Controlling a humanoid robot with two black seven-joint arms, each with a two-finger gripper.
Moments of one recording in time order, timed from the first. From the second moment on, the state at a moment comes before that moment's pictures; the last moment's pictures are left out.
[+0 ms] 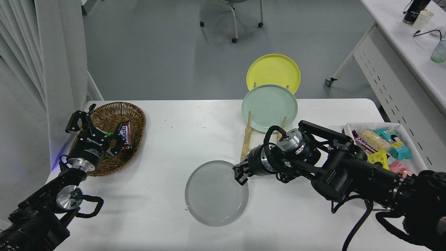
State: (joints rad) left arm -0.48 0.37 -0.93 -0.59 0.16 -0.52 -0.54; right arm 0.97 -0.09 0.35 0.99 0.98 -0.81 -0.18
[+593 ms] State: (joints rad) left arm -0.48 0.37 -0.93 -0.59 0.16 -0.52 -0.54; right arm 0.95 -0.08 0.36 0.95 0.95 -0.80 -0.19
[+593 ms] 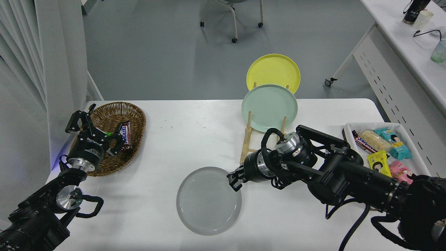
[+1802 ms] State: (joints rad) left arm -0.48 0.37 -0.93 -0.59 0.16 -0.52 -0.54; right arm 0.95 -0.11 0.36 0.92 0.62 -0.36 -0.19
